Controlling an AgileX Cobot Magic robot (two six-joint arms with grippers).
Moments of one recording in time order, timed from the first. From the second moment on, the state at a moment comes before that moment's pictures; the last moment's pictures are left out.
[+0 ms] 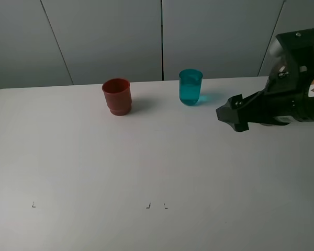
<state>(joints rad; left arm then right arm) 0.00 0.00 -0.51 0.02 1.09 0.01 0.47 1.20 -0.52 0.00 0.14 0.11</state>
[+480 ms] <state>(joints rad) 0.00 0.00 -0.51 0.02 1.09 0.01 0.53 1.49 -0.54 0.07 -0.18 0.05</state>
